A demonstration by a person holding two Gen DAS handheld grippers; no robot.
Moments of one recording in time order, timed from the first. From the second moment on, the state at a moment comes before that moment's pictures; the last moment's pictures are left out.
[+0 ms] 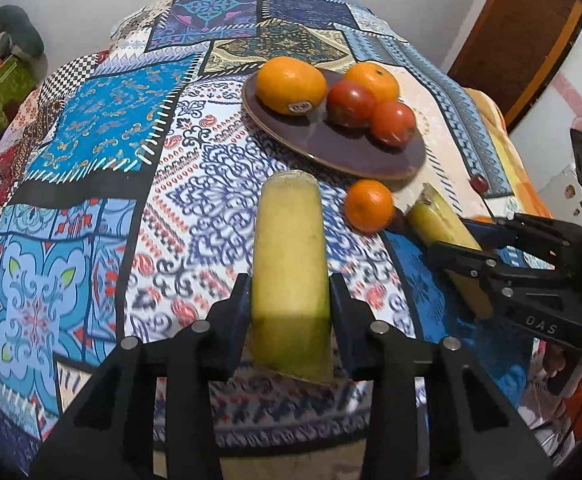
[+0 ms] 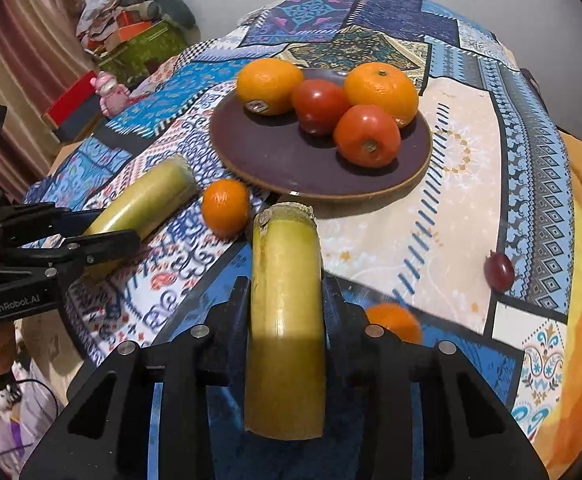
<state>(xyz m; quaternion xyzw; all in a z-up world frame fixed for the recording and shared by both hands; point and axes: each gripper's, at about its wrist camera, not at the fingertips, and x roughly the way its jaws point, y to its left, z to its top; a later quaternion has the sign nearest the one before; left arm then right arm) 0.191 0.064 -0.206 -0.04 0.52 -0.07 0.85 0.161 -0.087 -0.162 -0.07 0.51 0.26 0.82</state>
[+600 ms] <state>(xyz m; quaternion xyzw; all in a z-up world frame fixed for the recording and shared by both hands) 0.205 0.054 -0.218 -0.03 0.51 -0.07 0.86 0.160 -0.093 -0.174 -0.04 0.52 0.26 0.81</state>
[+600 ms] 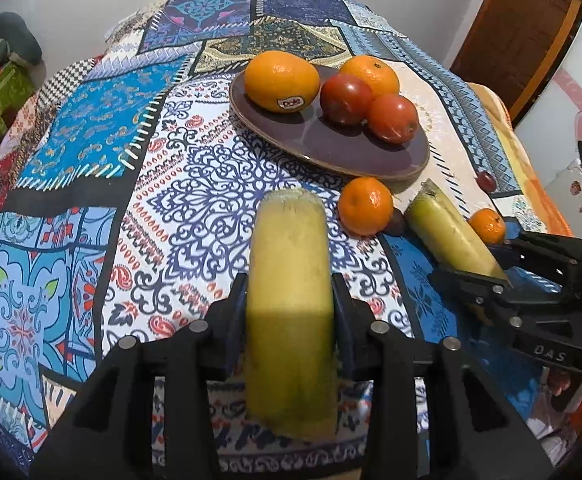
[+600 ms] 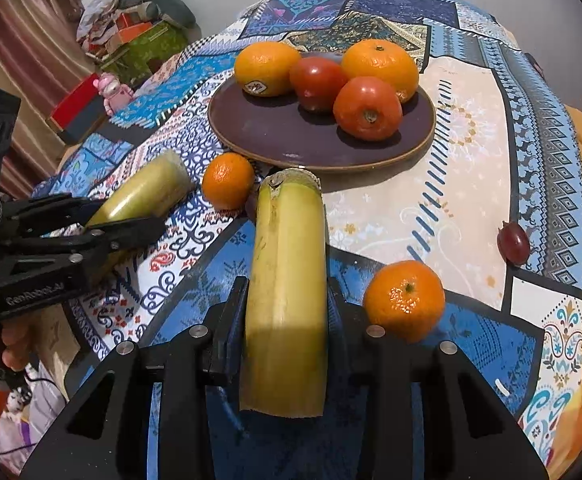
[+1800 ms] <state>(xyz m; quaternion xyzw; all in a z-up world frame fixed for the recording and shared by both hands) 0.188 0.066 -0.172 -0.06 0.47 -0.05 0.88 0.161 -0.091 -0.174 -0.07 0.52 0.28 0.80</state>
